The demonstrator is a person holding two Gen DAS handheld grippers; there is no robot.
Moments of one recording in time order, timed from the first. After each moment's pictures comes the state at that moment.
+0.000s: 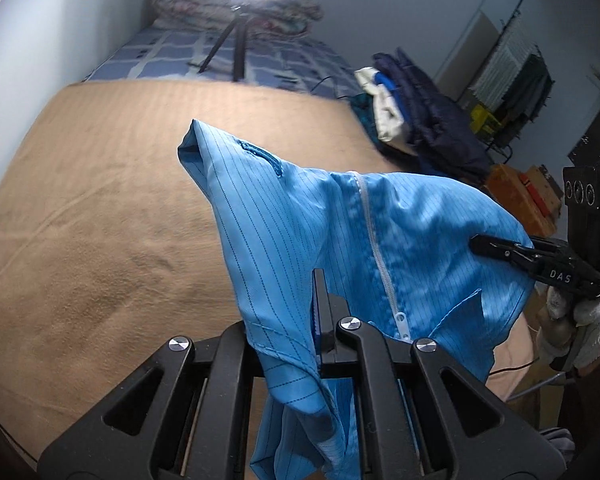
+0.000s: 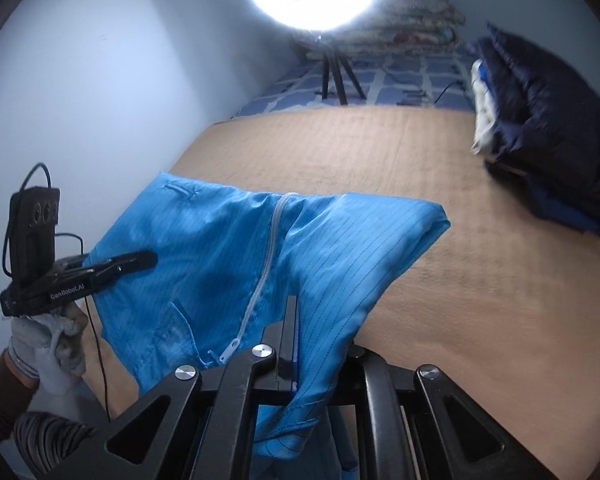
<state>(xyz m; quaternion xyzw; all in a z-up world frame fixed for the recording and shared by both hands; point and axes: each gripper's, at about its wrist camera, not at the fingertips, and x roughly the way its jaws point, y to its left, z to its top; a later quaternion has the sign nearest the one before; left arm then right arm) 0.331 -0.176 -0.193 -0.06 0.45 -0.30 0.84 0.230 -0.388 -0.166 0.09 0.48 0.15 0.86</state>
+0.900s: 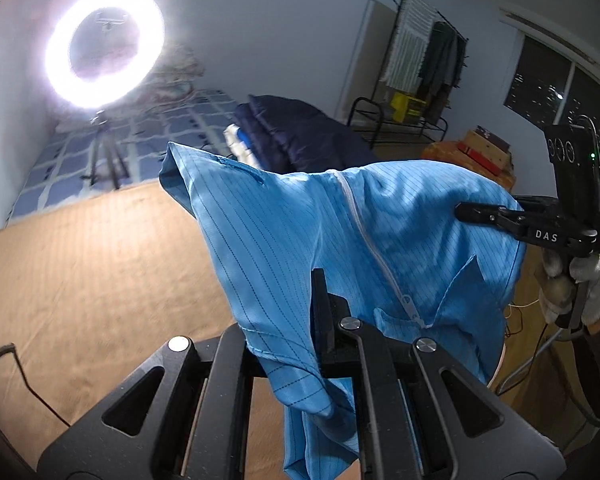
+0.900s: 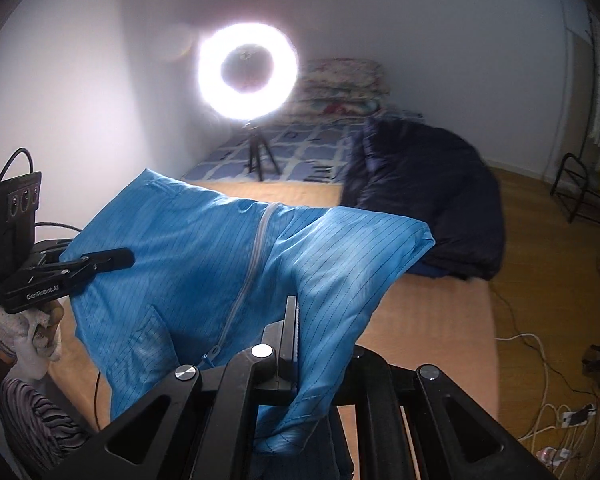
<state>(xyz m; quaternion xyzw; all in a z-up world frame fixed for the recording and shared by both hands) 0.300 -0.331 -0.087 0.03 0.35 -0.42 0.84 0.157 -0.512 -0.053 0.04 0.40 0.05 0.91</state>
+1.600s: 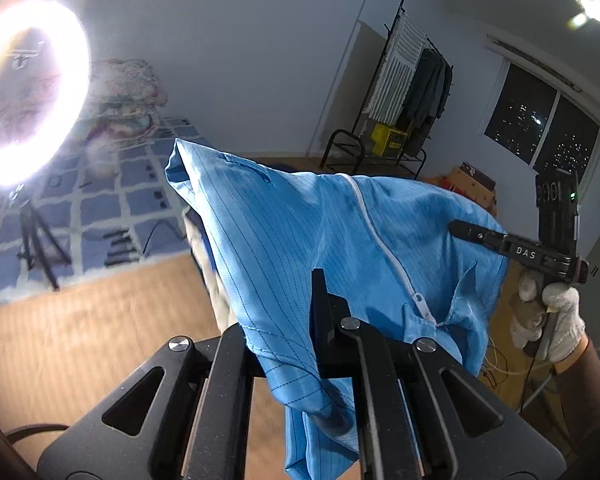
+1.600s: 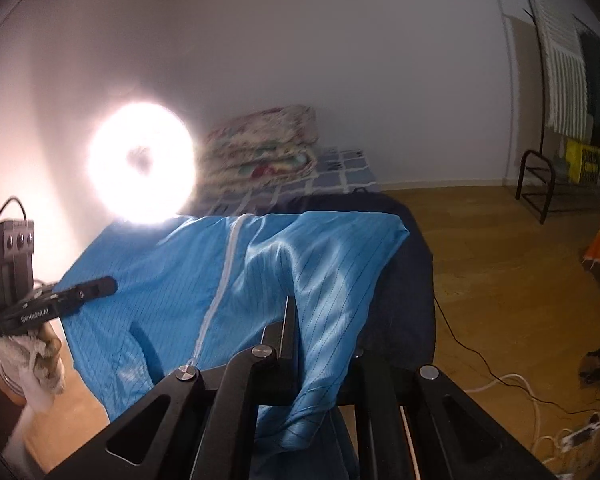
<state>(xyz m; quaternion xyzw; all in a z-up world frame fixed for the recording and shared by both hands) 0.489 -0.469 -0.054 -0.02 0.32 -0.47 0.83 0.283 -0.672 -0.028 0.12 0.32 -0.03 0.94</state>
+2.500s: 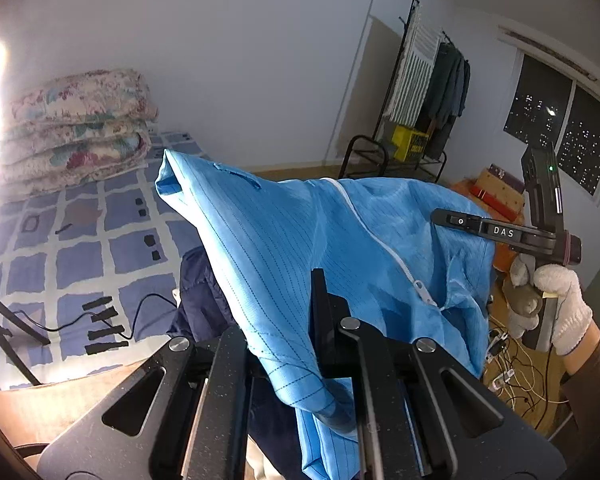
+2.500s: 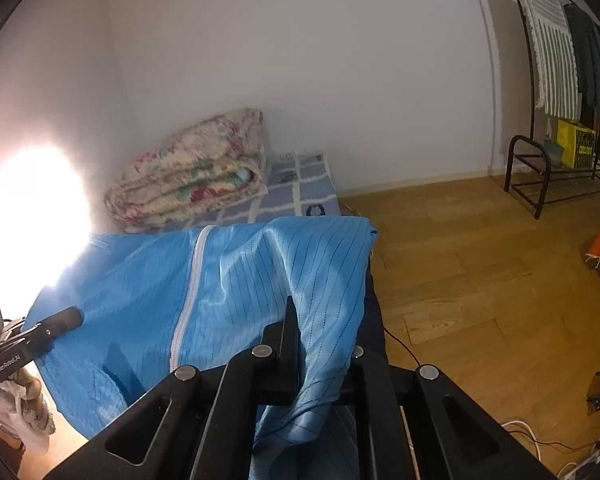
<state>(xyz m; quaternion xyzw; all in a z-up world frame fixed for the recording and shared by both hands) 0.636 -0.598 -0.096 0.01 0.31 -0.45 0.84 0.459 -0.797 -0.084 0.14 0.33 -0.08 0.93</state>
